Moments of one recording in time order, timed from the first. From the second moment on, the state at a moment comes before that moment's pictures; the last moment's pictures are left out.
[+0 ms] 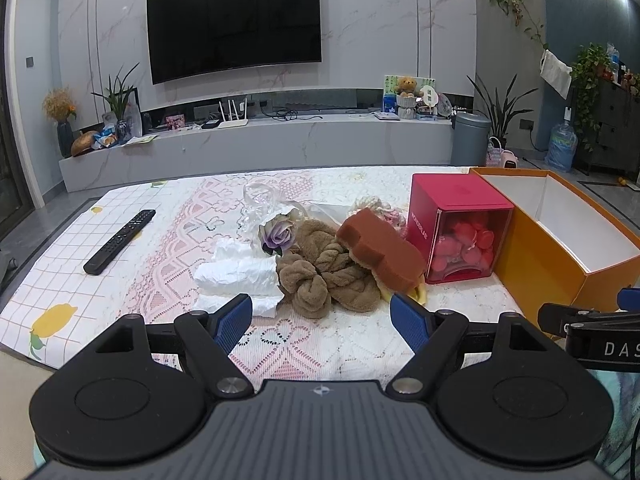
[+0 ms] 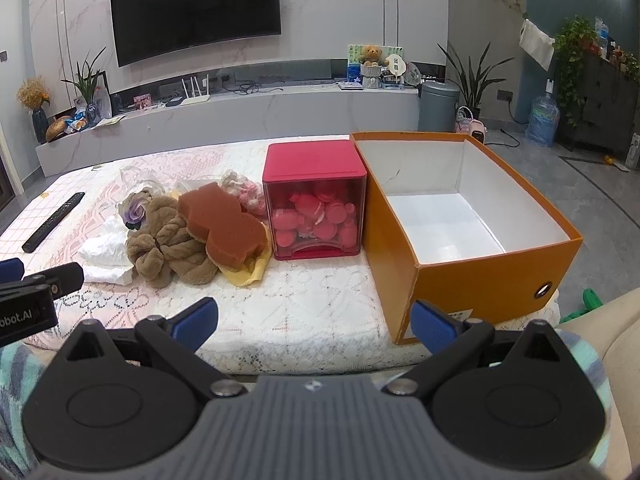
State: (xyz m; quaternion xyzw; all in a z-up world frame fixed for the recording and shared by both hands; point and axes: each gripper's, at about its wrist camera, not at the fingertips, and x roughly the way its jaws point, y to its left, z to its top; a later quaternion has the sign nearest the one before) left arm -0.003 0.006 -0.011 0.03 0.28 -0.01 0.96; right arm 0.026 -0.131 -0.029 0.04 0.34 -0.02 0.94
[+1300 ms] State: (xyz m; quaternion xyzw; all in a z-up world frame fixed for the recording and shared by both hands) left arm -0.010 0.002 -0.019 0.03 0.29 -0.02 0.96; right arm 0.024 -0.129 -0.031 0.04 0.34 -0.02 0.94
